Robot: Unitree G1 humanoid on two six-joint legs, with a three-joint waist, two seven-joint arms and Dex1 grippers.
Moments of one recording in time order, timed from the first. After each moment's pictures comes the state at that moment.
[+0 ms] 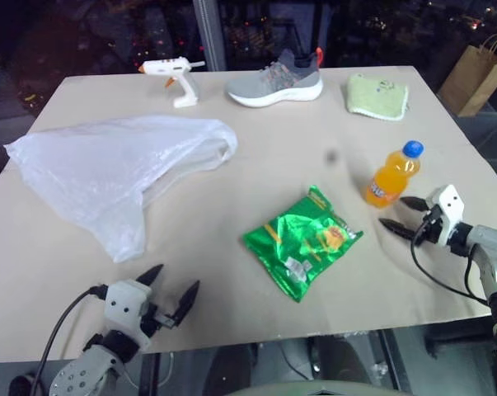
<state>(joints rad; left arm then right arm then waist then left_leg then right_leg) 0.60 0.39 0.26 -0.38 -0.30 -0.04 -0.59 -0.36 -0.67 -0.13 0.55 0.27 -0.03 1.02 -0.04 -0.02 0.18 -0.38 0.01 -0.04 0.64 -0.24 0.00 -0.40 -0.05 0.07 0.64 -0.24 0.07</state>
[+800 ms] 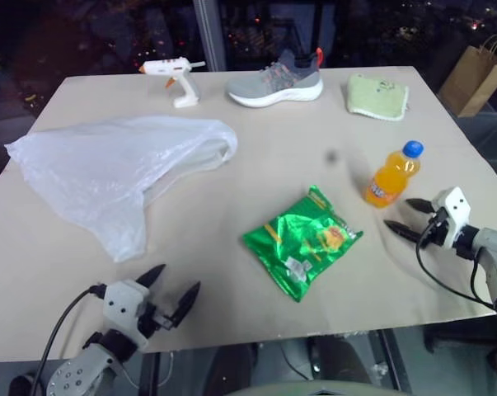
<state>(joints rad) 0.56 0.44 0.27 -0.33 -0.36 -0.07 -0.70 -0.33 -0.69 -0.14 0.55 0.28 -0.05 1.02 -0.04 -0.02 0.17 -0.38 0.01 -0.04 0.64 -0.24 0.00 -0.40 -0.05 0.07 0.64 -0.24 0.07</state>
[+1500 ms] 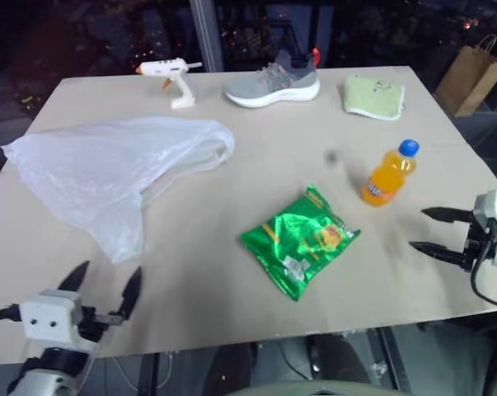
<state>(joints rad) 0.64 0.34 0.55 -0.48 -0.39 -0.07 -0.46 -0.10 -0.93 -0.25 0.00 0.57 0.27 1.28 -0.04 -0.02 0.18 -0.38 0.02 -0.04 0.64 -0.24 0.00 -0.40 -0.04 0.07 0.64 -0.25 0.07</state>
